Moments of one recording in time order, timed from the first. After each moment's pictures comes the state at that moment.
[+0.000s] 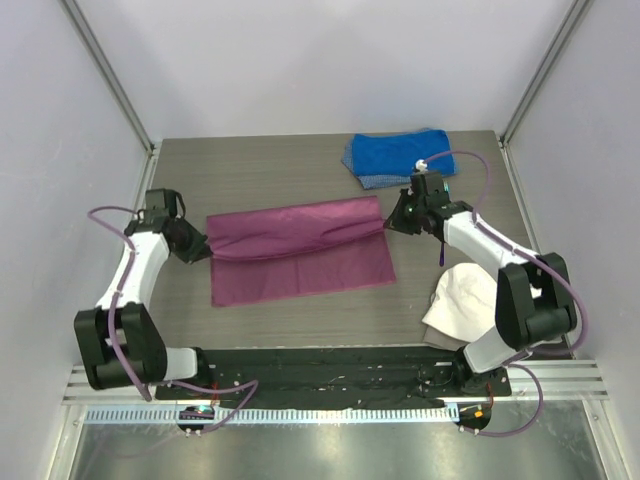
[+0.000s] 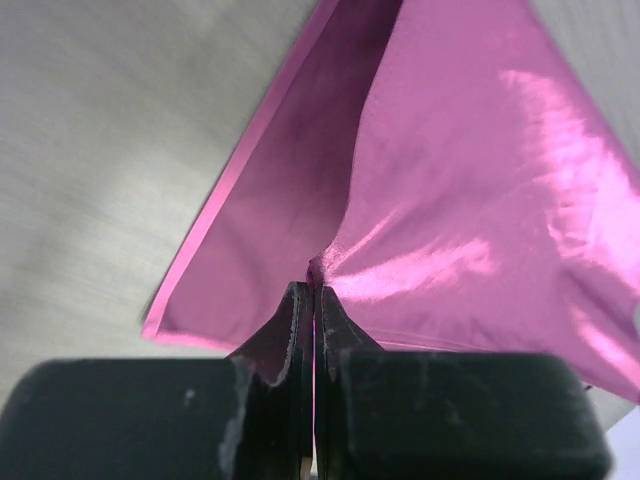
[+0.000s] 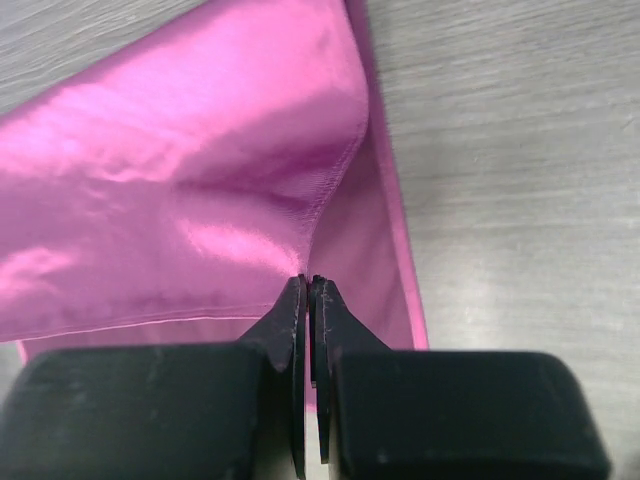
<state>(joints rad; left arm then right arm) 0.13 1.37 0.99 -0.71 0.09 -0.73 0.28 1.58 1.05 -0.30 -0.09 0.57</state>
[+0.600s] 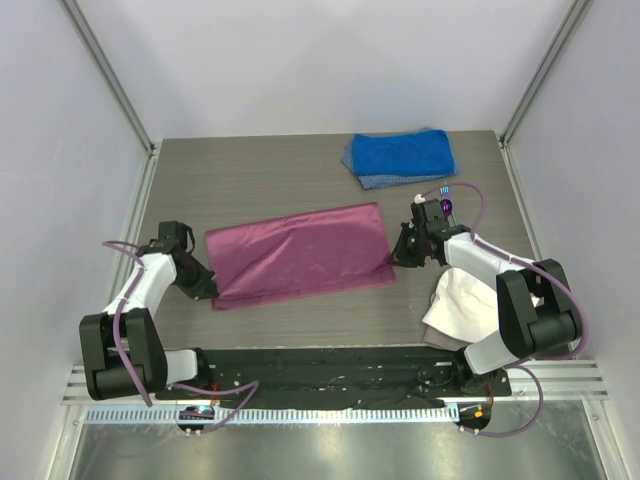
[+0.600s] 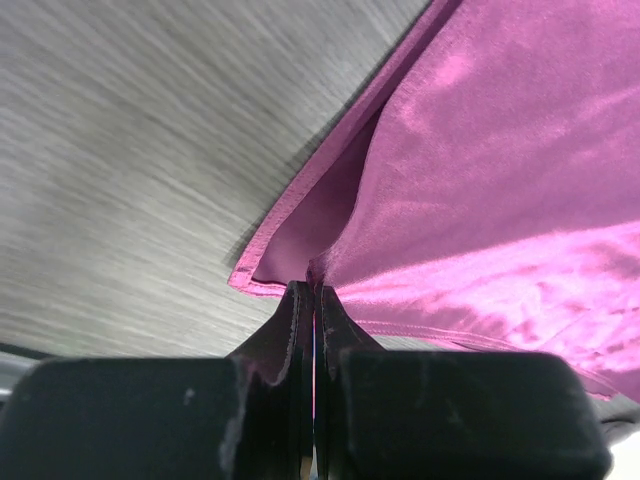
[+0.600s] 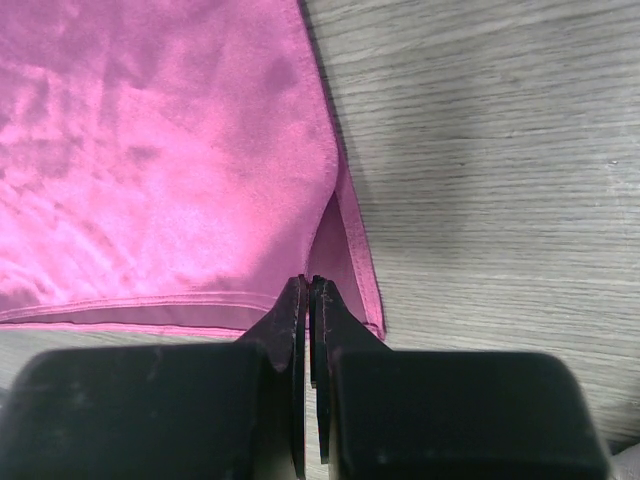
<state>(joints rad) 0.13 1.28 0.72 -0.77 0.09 -0.74 0.28 1.50 0.81 -0.32 -0.17 0.57</state>
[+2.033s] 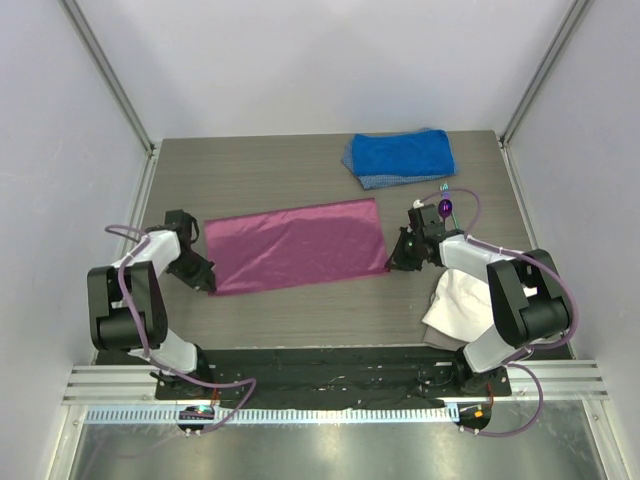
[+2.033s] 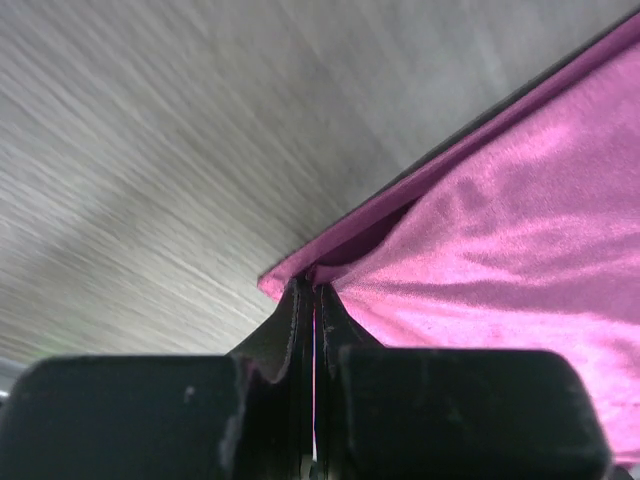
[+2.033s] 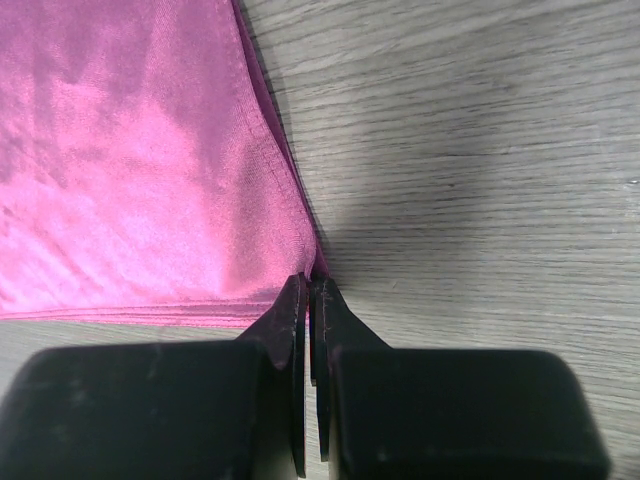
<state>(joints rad) 0.13 1.55 0.85 -0.78 0.00 -0.85 0.28 1.57 0.77 -0.22 -0.15 0.61</state>
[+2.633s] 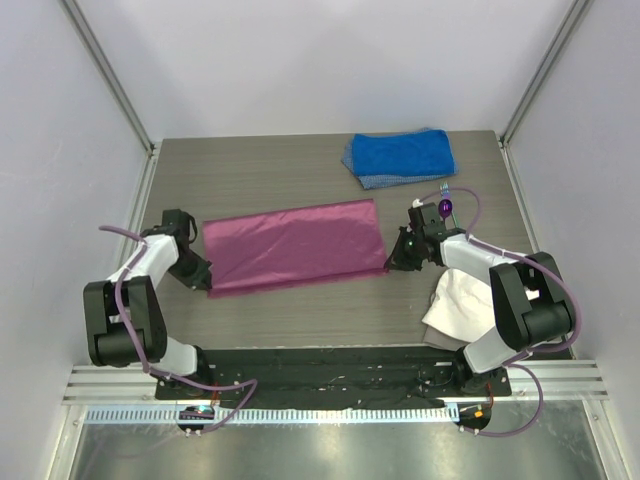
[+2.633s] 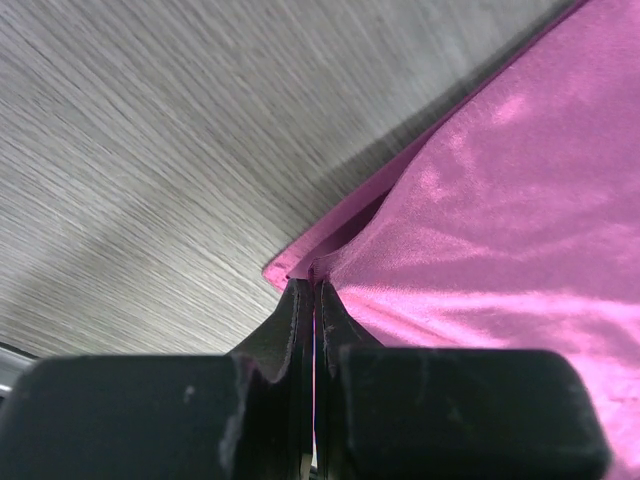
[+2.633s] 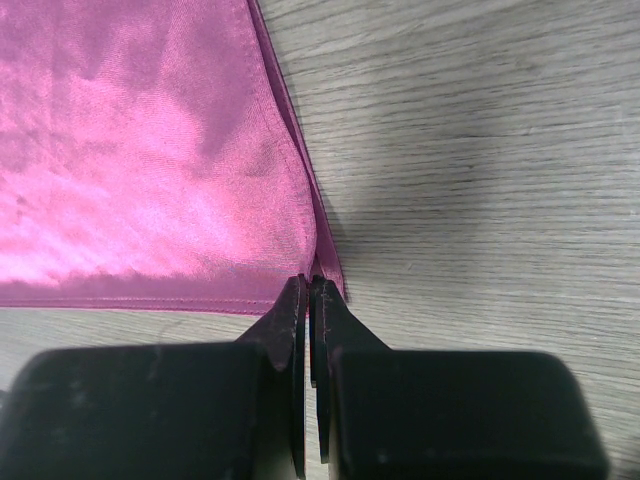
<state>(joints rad) 0.13 1.45 0.85 -0.78 -0.06 -0.82 0.29 1.55 0.78 -0.26 -0.18 0.61</state>
